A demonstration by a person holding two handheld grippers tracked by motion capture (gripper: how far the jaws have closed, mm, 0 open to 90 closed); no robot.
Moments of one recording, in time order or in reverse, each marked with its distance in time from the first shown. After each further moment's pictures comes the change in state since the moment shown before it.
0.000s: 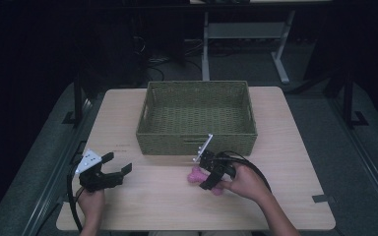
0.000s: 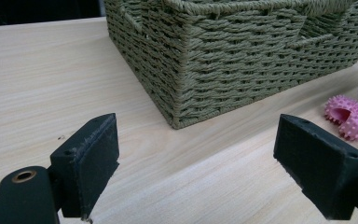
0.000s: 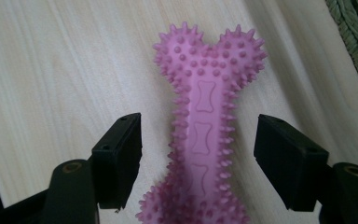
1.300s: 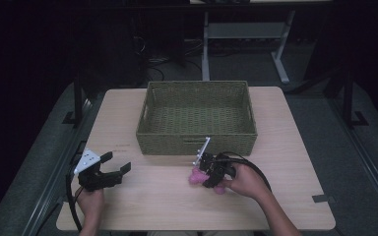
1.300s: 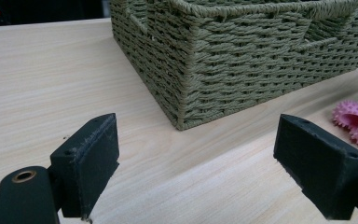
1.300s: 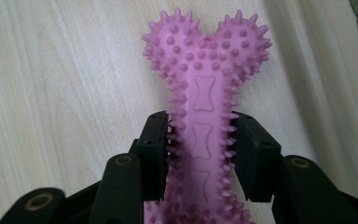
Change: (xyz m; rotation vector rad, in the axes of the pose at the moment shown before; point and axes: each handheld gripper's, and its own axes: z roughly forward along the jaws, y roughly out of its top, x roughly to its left) left arm 0.003 -0.001 -0.001 -0.005 0.006 -0.013; right arm -0.002 -0.002 0.007 0.046 -0.005 -0.078
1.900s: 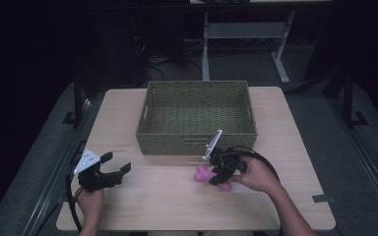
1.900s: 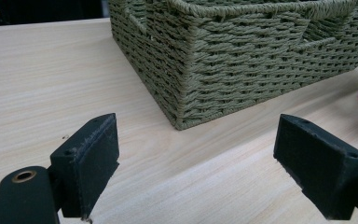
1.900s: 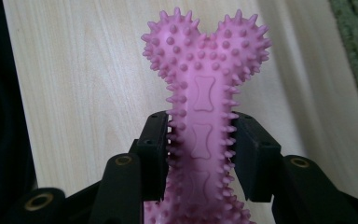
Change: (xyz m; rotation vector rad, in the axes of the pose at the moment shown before) left arm 0.000 0.000 0.000 0.000 -0.004 0.000; right arm -0.013 -0.017 -0.031 -0.061 0.094 -0.027
